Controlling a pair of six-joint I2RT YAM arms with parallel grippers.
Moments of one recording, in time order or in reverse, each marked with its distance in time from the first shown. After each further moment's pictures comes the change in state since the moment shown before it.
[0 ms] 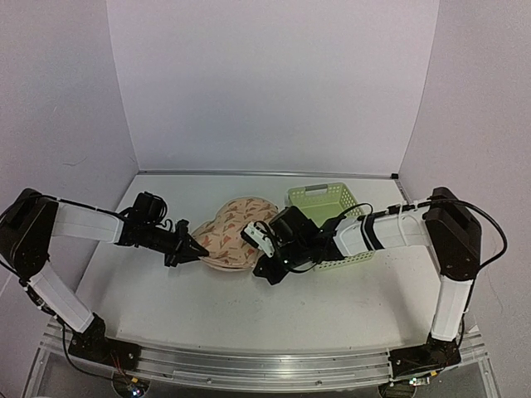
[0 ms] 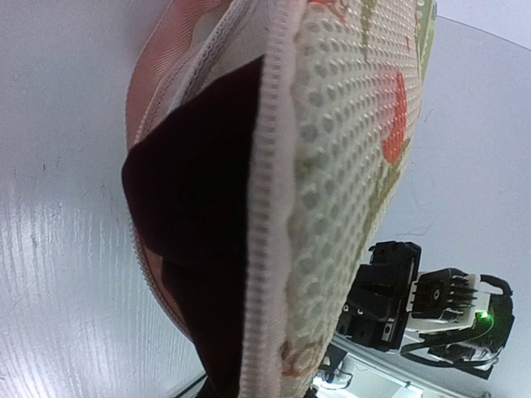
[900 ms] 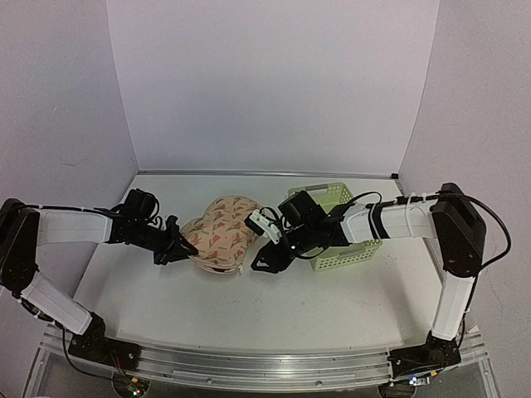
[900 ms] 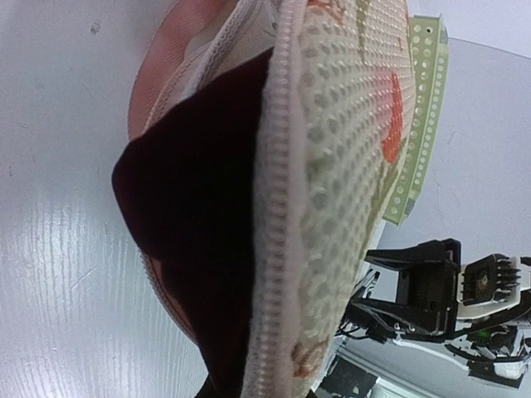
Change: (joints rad) left arm 0.023 -0.118 0.002 -0.176 -0.123 0.104; right arm -0.077 -0.014 0.048 -0.043 -0.183 -0.048
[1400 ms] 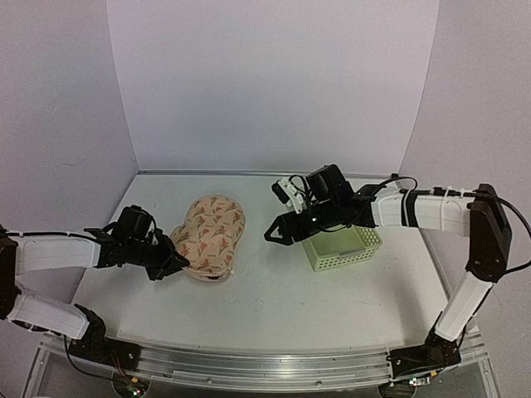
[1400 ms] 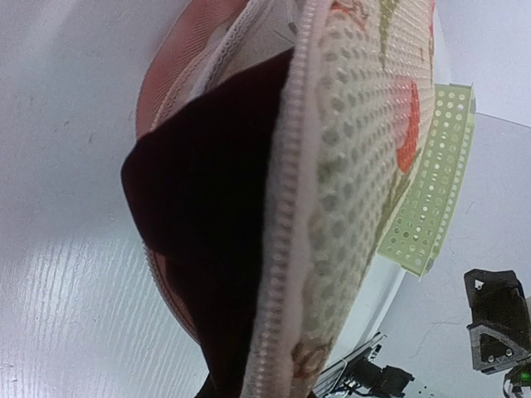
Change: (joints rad) left arm -0.103 -0.213 -0.175 0.035 -0.309 -0.224; right arm -0.099 -0.175 -0.016 -0.043 -0.011 0.185
